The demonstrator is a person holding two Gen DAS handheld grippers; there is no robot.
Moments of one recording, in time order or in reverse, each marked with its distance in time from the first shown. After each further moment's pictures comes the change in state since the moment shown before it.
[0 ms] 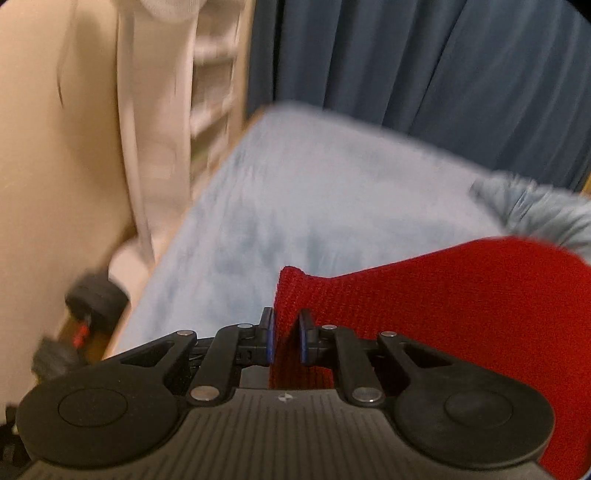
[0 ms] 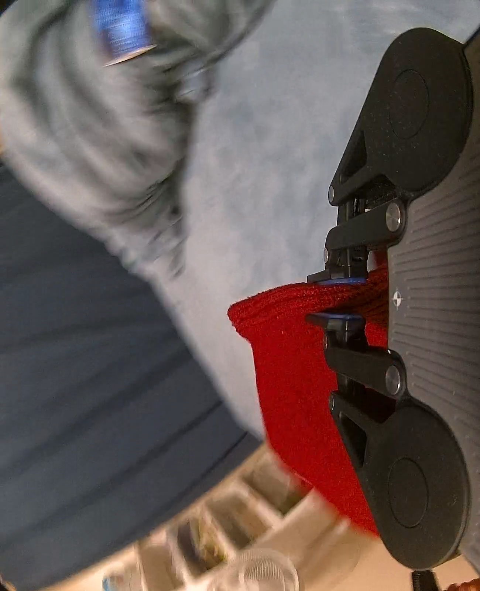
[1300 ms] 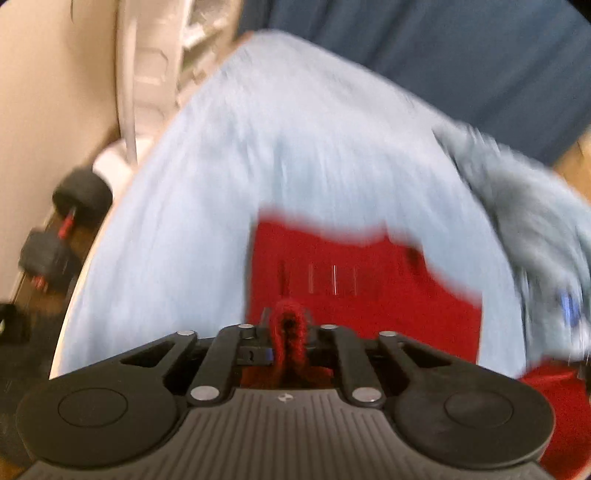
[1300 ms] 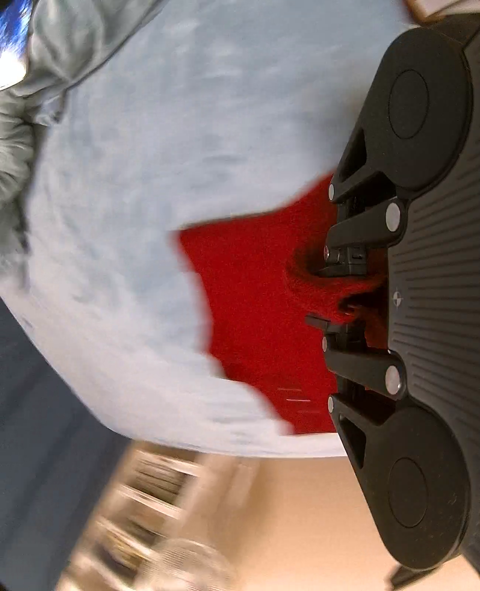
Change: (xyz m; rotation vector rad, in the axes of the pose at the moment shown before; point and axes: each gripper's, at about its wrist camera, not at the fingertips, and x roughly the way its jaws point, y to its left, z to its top) left arm -0.099 0.003 -0.017 -0.130 0.187 -0.138; right arm -0.071 0.021 0.017 0.132 0.513 0.003
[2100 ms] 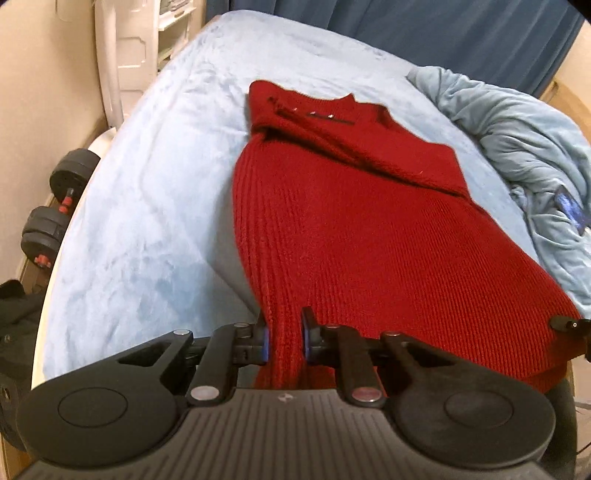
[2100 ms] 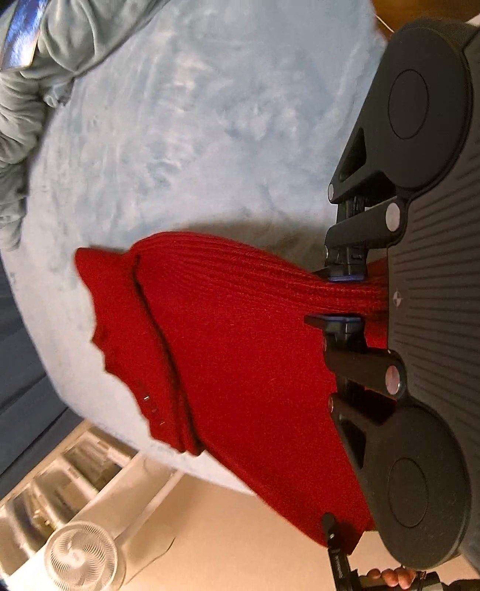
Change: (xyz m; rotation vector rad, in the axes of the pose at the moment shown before) left arm -0.051 0.005 -0.188 0.181 0.067 -0.013; right arm -0.022 -0.028 -0.154 -0.304 -0.008 -0.055
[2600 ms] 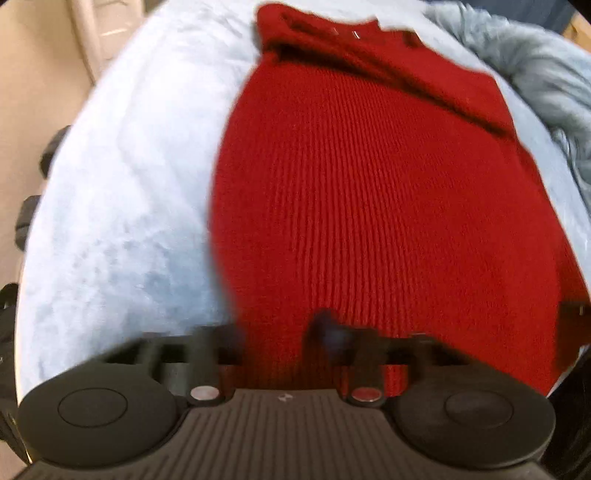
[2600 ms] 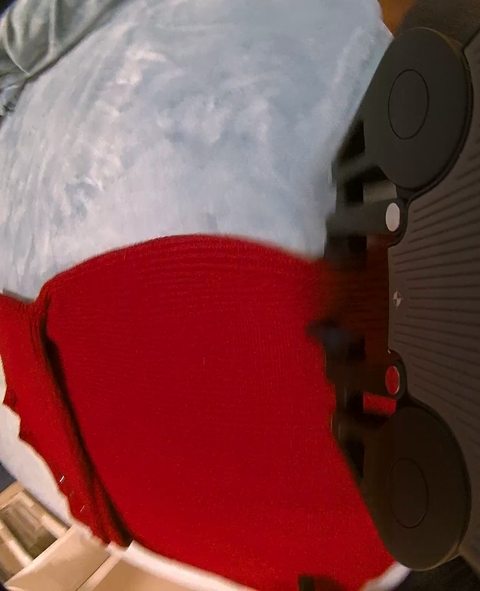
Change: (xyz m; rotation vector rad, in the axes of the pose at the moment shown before) left arm 0.115 0.026 0.013 0.060 0.151 0.078; right arm 0.122 -0.012 -0.010 -0.019 0.181 -0.203
